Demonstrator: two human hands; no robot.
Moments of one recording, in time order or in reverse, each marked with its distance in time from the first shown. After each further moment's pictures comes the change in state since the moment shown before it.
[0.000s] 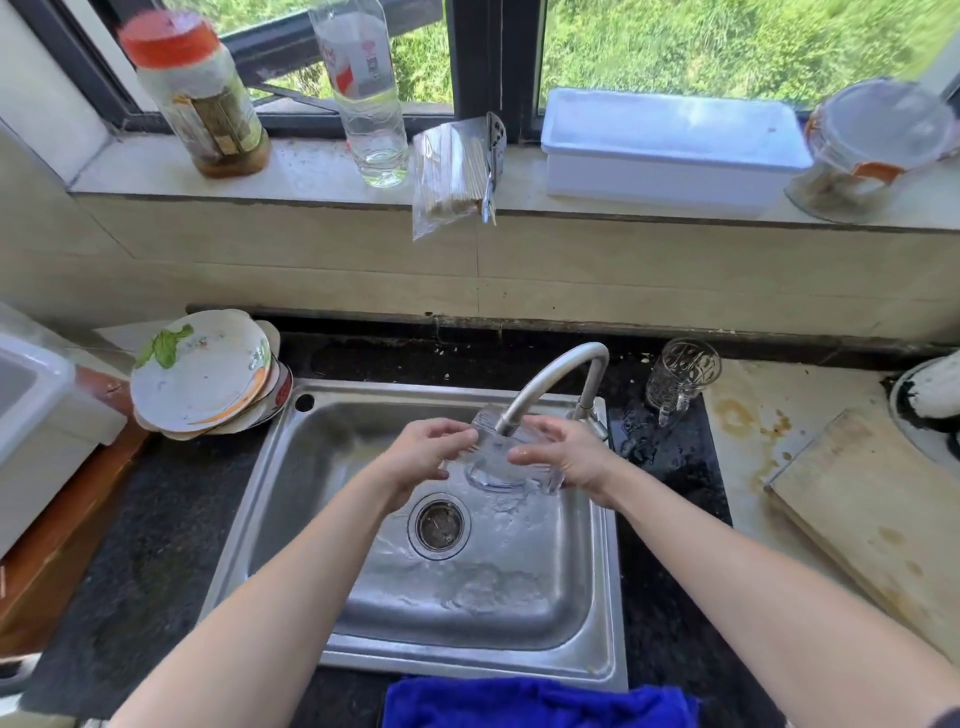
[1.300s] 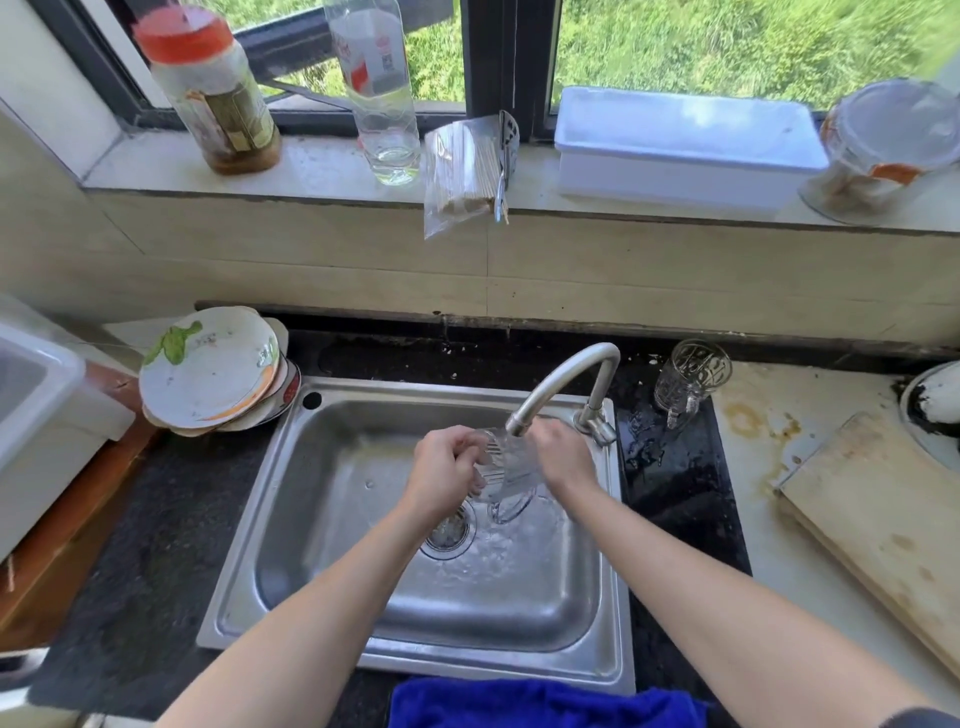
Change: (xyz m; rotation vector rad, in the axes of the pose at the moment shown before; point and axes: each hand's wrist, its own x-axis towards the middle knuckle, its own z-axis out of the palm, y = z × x) left_hand -0.004 -0.019 0.028 0.162 0.286 0.256; right_hand 0.016 0.015 0.041 -0.360 0.463 -0.049
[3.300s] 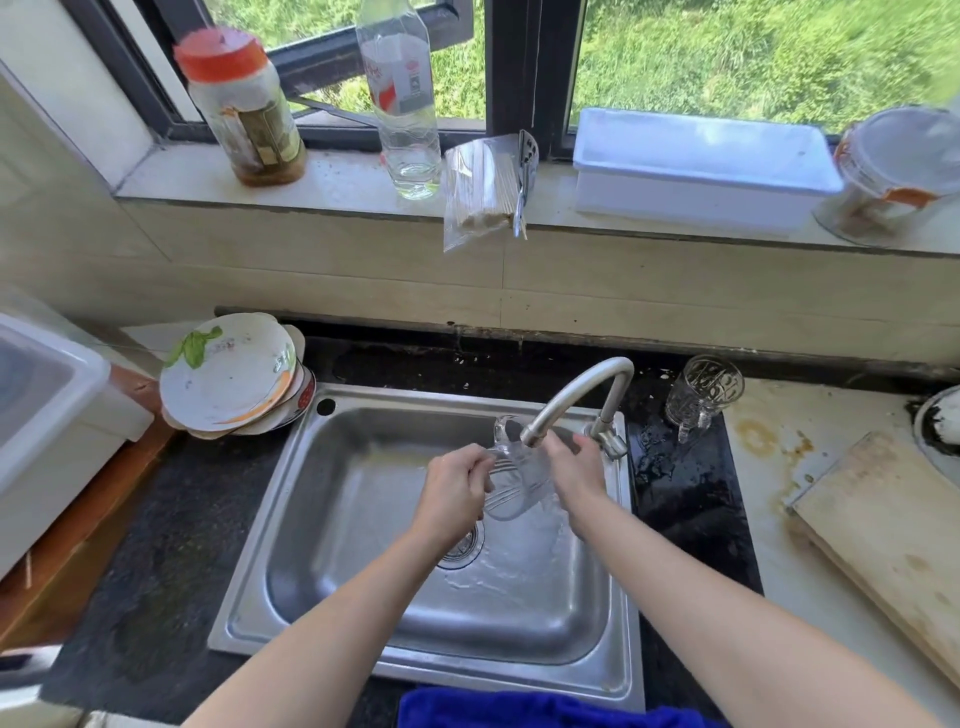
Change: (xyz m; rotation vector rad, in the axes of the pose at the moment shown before) left_hand -0.008 -0.013 0.000 0.218 0.063 0.183; right_hand -0.006 -0.008 0.007 0.393 0.038 0.375
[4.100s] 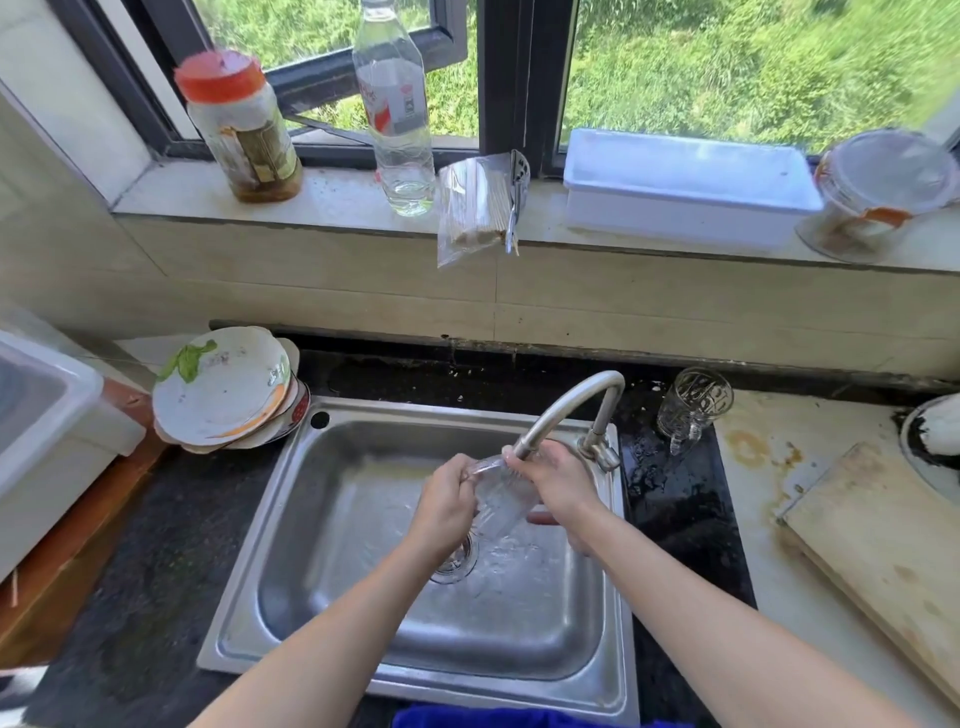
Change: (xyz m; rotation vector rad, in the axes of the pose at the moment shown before) left_hand 0.003 -0.003 -0.001 -0.054 -0.081 -0.171; right_hand -0.018 -0.014 -0.012 0.024 -0.293 -0.184
